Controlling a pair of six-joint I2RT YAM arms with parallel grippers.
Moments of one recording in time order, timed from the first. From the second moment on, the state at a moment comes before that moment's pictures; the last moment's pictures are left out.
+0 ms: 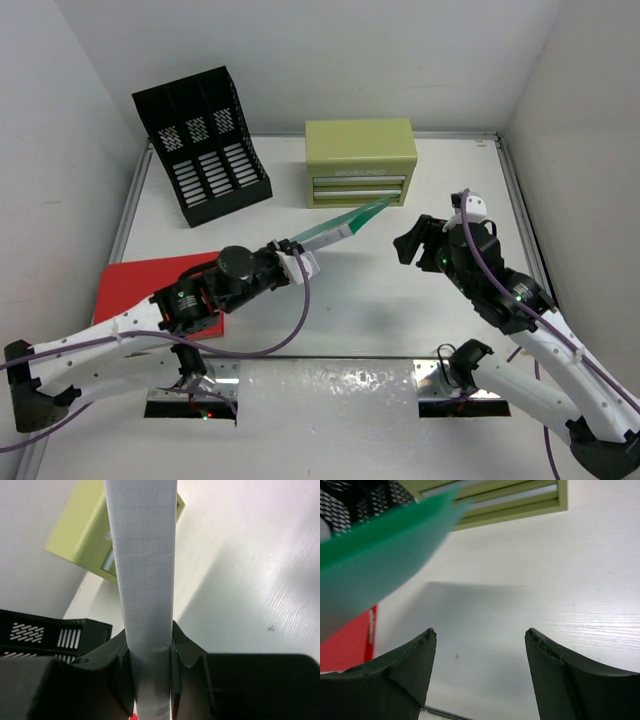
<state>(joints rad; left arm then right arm) -1.03 0.83 0.73 -0.21 -0.25 0.52 0.62 0.72 0.84 -0.58 0.28 0.61</state>
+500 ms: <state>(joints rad) -0.91 0.83 1.21 -0.20 -0.68 0.42 0.62 0.72 0.84 -0.61 0.34 0.53</state>
